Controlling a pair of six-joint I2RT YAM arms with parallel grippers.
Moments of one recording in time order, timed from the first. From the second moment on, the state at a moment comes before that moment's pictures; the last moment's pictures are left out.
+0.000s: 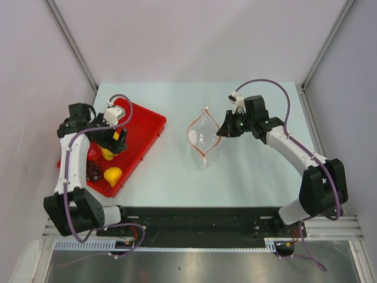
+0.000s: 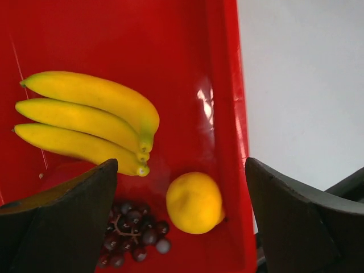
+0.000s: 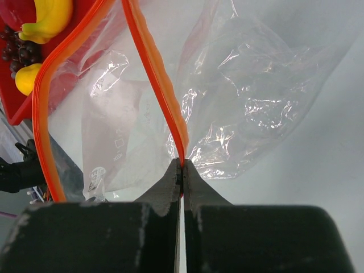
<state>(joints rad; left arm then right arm) 0.25 1.26 1.21 -0.96 0.52 0.69 0.37 1.49 1.15 -0.34 -0.49 0.28</state>
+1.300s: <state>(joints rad) 0.18 1.52 1.54 -1.11 0.81 0.64 0.39 1.55 1.22 -0.34 -0.46 0.29</state>
